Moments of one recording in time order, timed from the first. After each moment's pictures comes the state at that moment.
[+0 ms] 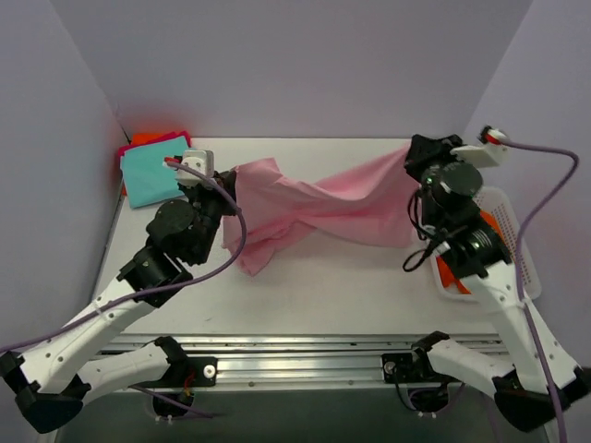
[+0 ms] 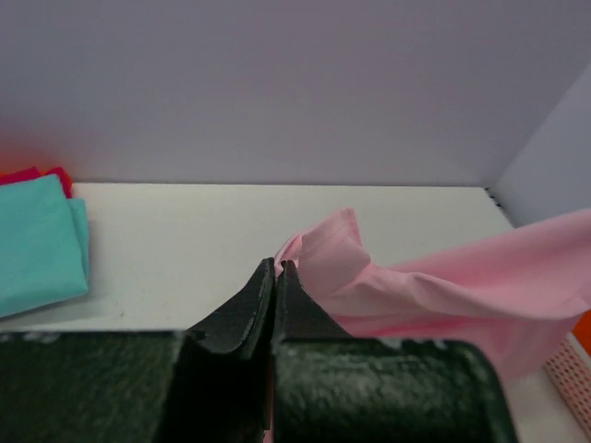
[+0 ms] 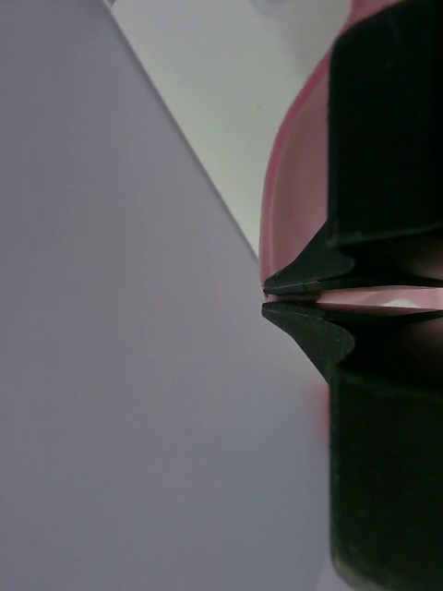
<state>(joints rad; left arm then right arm) -0.78 0.99 1.07 0.00 -0.62 -0.18 0.45 1.10 1.28 -0.18 0.63 0.66</state>
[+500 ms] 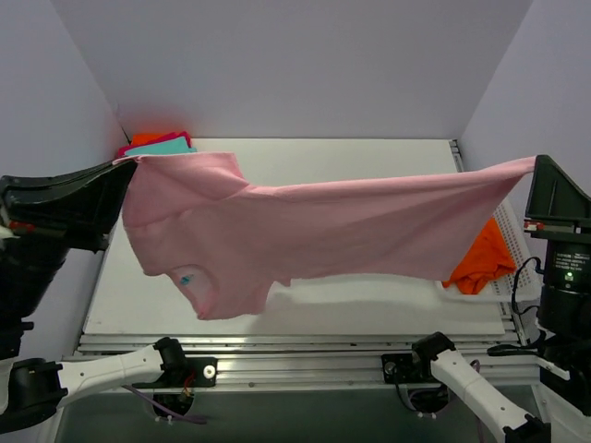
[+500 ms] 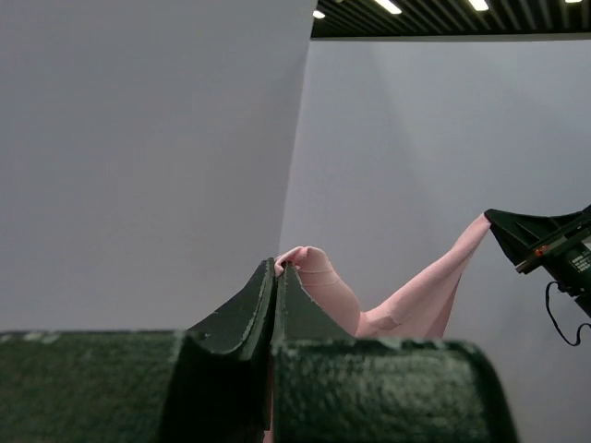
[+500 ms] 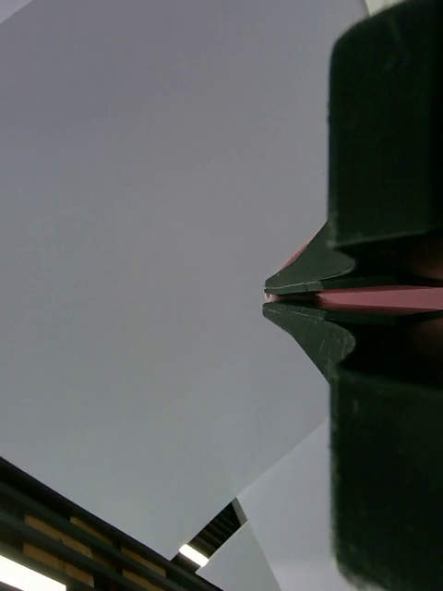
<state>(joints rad) -1.09 0.80 1.72 -0.31 -0.29 -0.03 0.43 0.60 1.41 -0.17 0.44 0.56</state>
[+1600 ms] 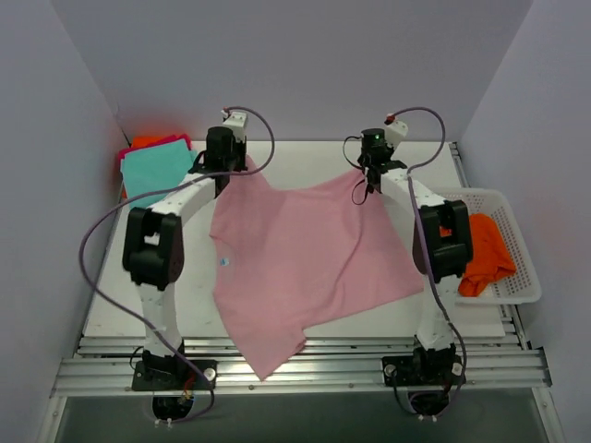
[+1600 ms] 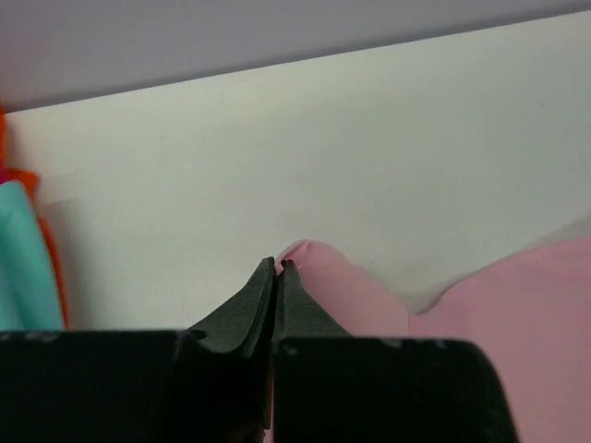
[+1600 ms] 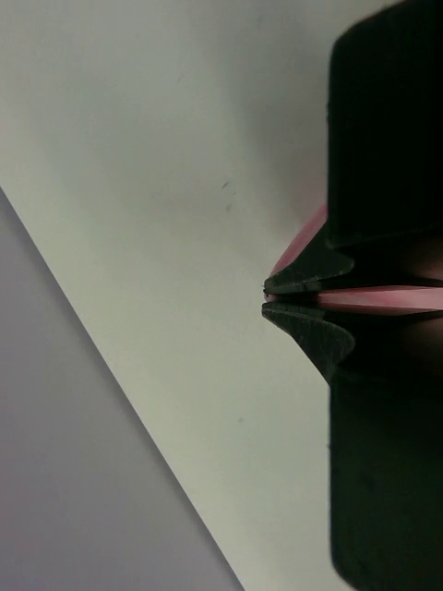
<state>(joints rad) -0.31 1.87 1.46 0.05 -0.09 -0.03 0.24 1.91 1.46 -0.02 0.48 0.57</state>
